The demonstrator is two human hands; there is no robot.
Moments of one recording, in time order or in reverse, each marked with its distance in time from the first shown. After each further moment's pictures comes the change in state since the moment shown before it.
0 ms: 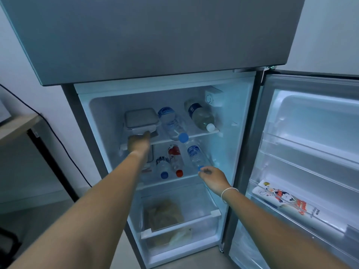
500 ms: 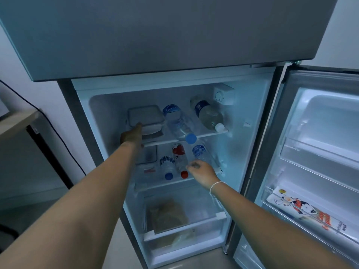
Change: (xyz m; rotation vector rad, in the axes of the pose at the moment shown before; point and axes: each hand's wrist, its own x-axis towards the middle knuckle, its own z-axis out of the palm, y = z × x) left_hand 0.061 0.002 -0.014 -0.232 0.020 -0.192; right_hand 0.028 -0.039 0.041 -0.001 -0.070 -0.065
